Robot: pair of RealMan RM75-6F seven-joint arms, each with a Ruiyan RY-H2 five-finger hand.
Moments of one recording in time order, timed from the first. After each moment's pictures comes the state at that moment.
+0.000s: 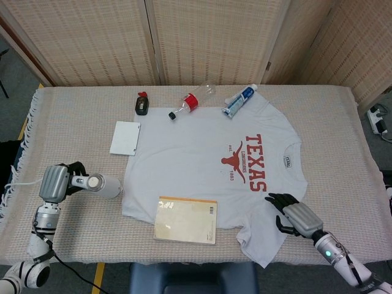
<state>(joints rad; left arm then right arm) -0.41 -1.56 -0.18 -1.01 1.47 1.38 -0.36 0.38 -1.16 -0.05 -1.59 -1.59 0.90 0.16</state>
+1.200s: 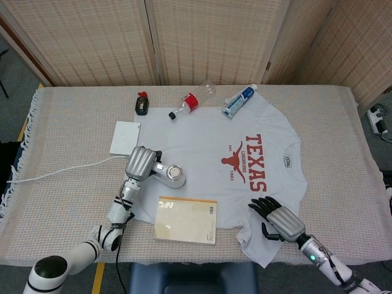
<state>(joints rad) -0.85 -2.05 -0.28 -0.58 1.41 1.11 0.01 0.40 -1.39 -0.14 -1.31 -1.73 1.09 0.17</state>
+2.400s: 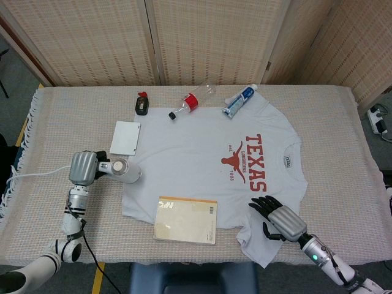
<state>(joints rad) -0.61 -1.82 -0.23 -0.72 1.37 1.26 -0.19 0.41 -1.37 -0.17 -1.31 -1.74 1.13 0.22</state>
